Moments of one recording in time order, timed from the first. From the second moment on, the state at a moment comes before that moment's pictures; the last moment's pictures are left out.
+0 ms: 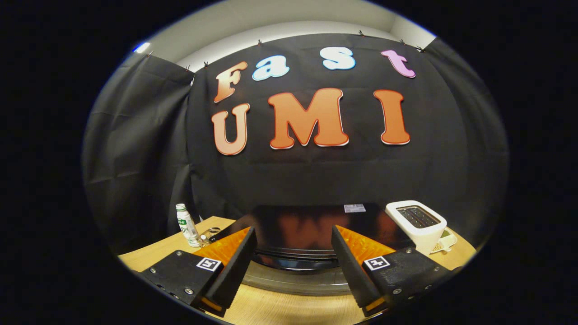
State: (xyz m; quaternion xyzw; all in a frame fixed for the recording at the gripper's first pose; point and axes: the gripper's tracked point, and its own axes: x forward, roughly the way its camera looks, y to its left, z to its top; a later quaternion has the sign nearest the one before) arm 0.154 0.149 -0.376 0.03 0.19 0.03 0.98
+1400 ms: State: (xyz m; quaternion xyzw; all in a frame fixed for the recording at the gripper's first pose) arm 0.002 0.167 -0.430 0.03 0.23 0.04 0.97
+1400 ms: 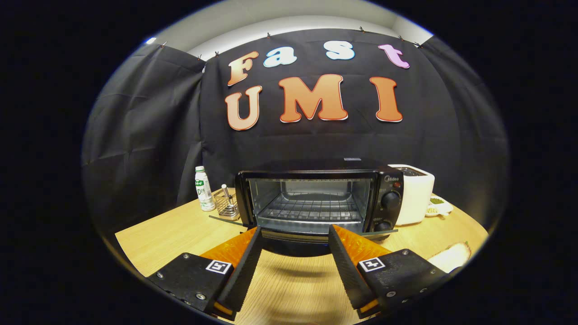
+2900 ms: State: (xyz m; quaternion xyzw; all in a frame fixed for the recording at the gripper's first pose) arm -0.065 0.071 -0.380 0.14 0.37 0.04 0.92
